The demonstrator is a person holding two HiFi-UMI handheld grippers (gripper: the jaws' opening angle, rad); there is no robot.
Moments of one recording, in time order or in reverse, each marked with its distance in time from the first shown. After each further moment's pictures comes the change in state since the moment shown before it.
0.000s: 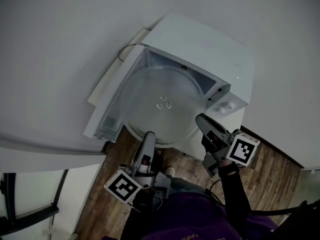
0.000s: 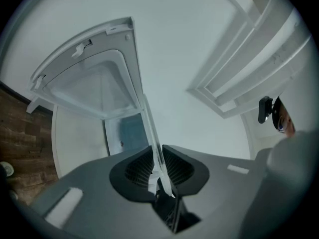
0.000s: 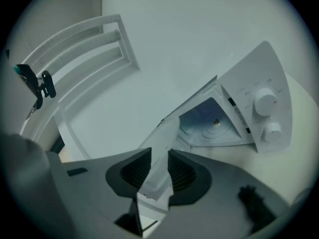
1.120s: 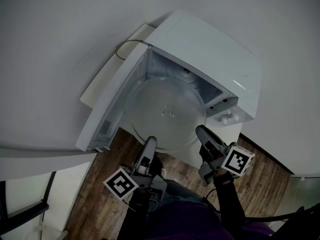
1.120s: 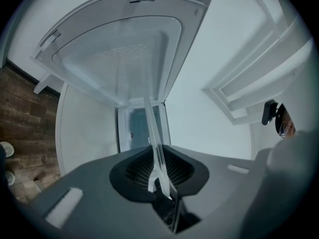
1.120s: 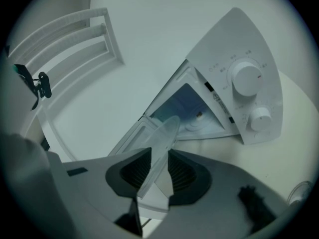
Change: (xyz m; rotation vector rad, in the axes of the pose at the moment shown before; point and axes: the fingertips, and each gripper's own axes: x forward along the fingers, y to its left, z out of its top) left arm 0.024 0.063 -0.012 -0.163 0.071 0.040; right arm 0.012 -0.056 -0.025 0.061 0.043 -0.139
